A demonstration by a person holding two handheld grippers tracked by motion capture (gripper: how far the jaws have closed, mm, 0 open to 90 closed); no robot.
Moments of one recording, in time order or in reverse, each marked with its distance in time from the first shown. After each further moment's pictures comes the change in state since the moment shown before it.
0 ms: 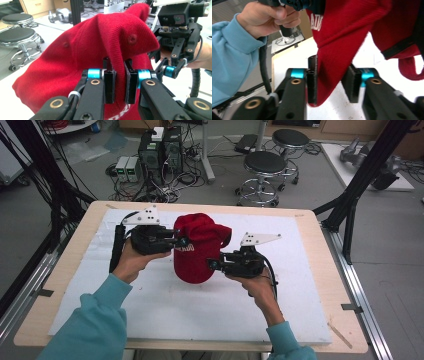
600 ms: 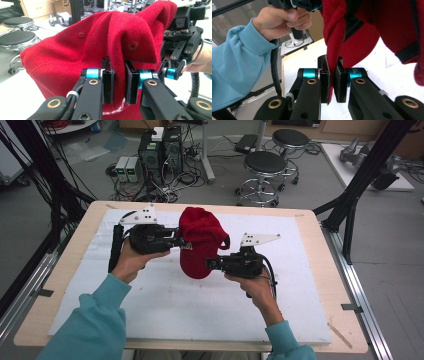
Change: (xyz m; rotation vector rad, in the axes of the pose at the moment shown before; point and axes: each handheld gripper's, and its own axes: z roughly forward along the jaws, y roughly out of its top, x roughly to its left) left arm 0.003 -0.001 -0.003 -0.029 -0.003 -0.007; right arm 0.003 0.000 0.001 -0.018 0.069 0.013
